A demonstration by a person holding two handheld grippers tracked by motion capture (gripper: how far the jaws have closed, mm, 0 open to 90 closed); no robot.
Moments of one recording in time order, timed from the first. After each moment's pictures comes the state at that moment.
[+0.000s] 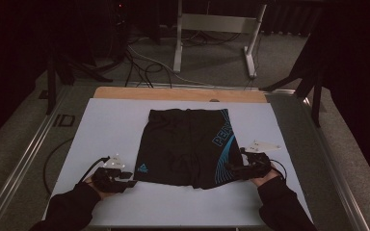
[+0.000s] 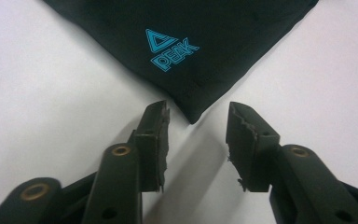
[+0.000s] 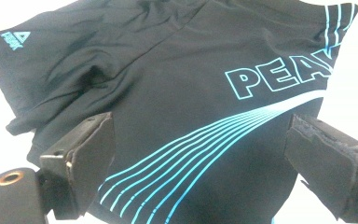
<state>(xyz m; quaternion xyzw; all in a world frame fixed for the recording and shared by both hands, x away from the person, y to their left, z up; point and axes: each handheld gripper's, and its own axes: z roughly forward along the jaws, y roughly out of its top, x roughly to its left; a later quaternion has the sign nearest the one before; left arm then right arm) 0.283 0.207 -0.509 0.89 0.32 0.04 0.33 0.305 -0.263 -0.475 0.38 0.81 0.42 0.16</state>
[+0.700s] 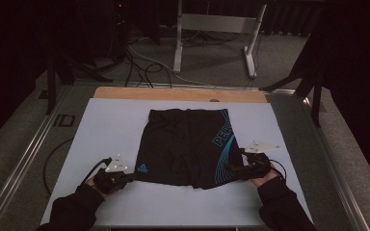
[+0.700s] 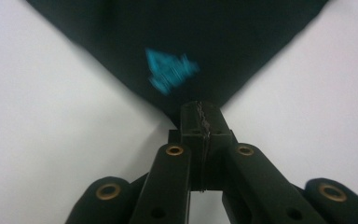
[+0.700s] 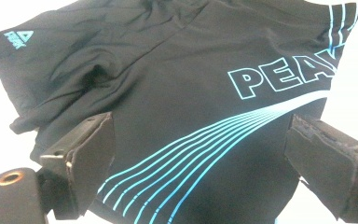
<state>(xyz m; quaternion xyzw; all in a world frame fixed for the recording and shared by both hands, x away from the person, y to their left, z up) 0.273 0.200 -0.501 0.88 0.32 0.10 0.35 0.304 -0.262 -0.475 0.38 0.81 0.42 0.15</state>
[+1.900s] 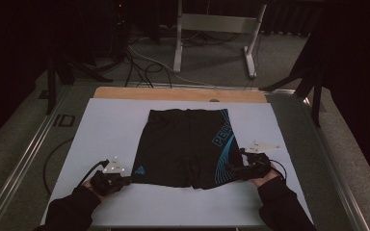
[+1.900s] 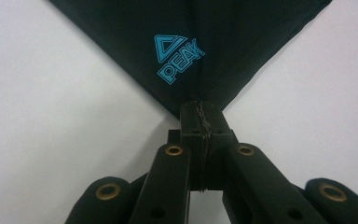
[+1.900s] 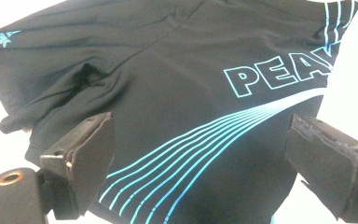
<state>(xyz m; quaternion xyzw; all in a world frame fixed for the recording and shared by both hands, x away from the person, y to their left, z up) 0.271 0.208 -0.510 0.89 0.32 0.08 0.32 0.305 -0.263 -0.476 0.38 0.81 0.41 0.16</state>
